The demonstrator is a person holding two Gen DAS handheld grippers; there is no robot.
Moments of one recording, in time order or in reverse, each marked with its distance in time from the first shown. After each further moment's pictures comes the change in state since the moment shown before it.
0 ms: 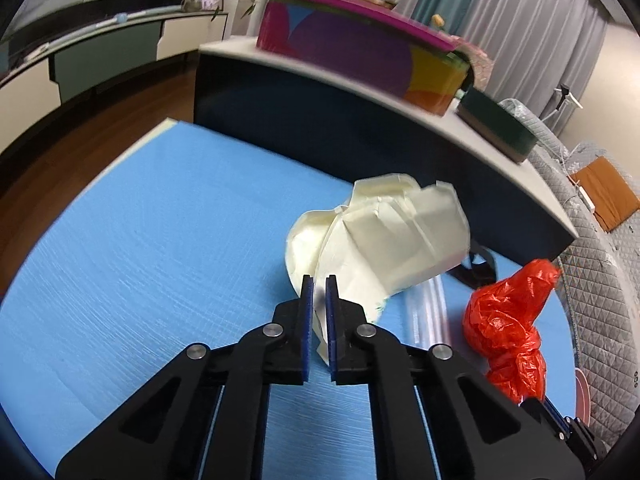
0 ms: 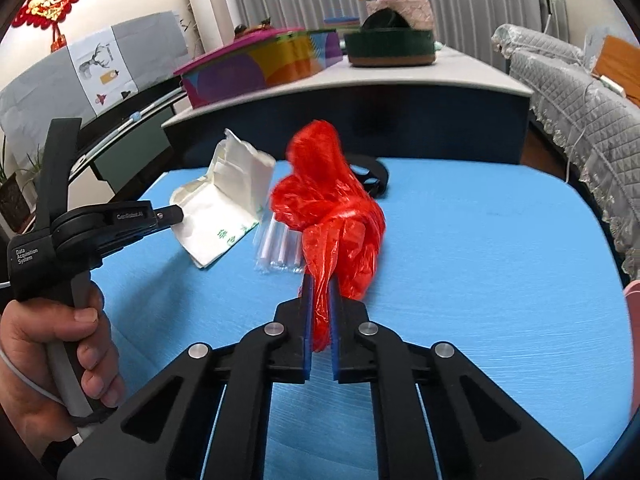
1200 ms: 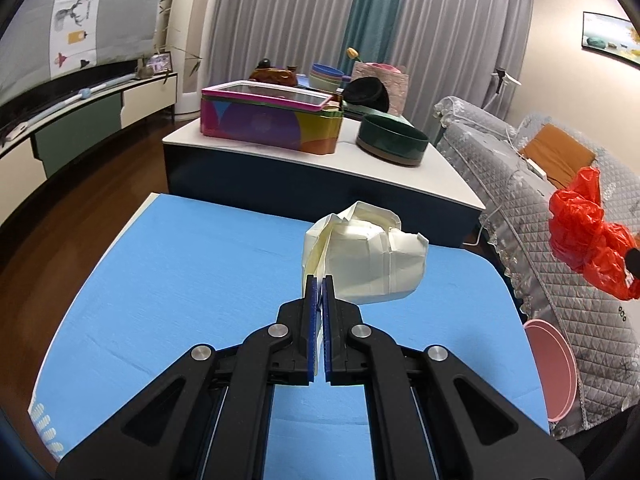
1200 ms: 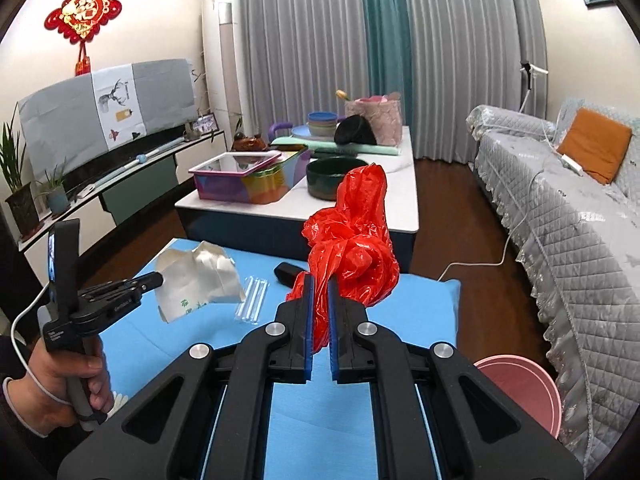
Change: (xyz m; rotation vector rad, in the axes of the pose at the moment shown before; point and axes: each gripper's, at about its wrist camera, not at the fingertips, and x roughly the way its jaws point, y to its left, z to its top) left arm -0.125 -0.058 -0.024 0.201 -0.109 -0.082; right arm -0.201 -0.054 0.057 -0.105 -0.209 -0.077
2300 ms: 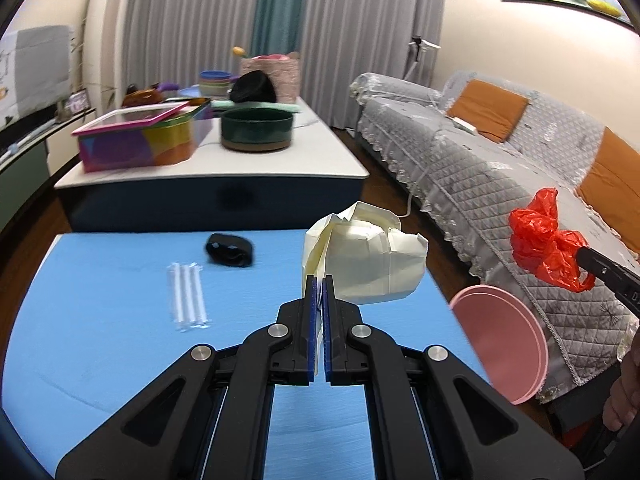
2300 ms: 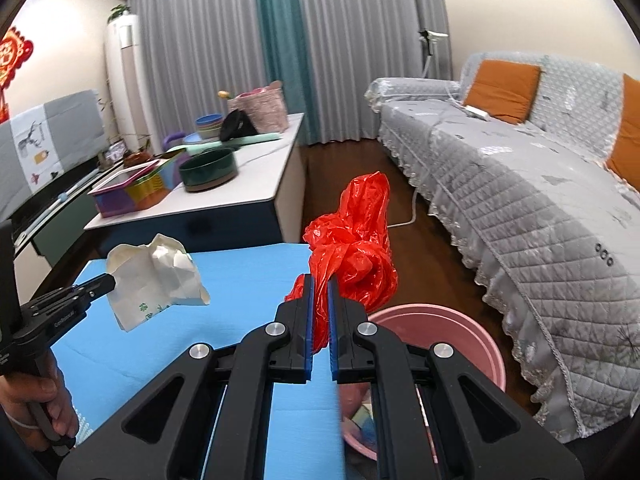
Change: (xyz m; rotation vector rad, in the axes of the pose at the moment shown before) left arm 0.012 -0.152 -0.022 0.218 0.002 -0.187; right arm -0.034 -0.130 -0.059 0.215 0.004 -0.263
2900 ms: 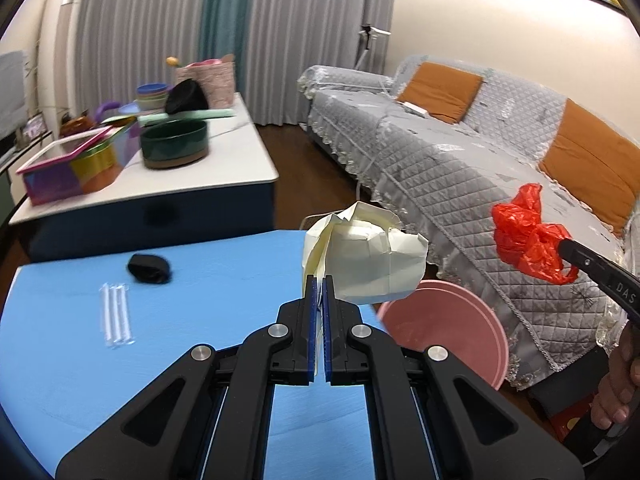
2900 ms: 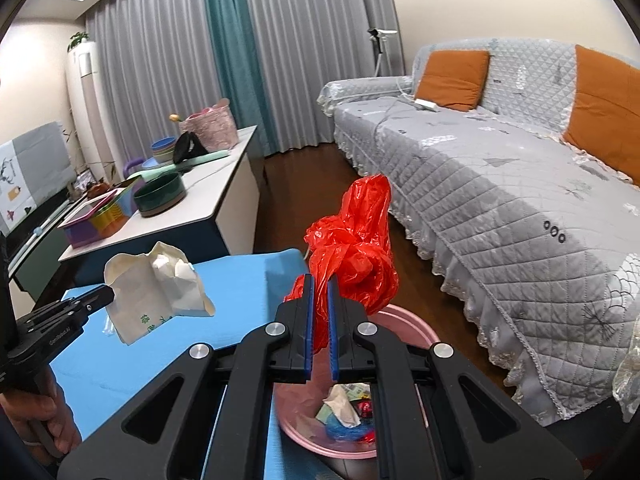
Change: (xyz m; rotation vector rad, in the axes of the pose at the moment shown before) left arm 0.011 -0.091 0.010 0.102 0.026 -0.118; right arm -0.026 -0.075 0.002 0.107 -0.022 -0.100
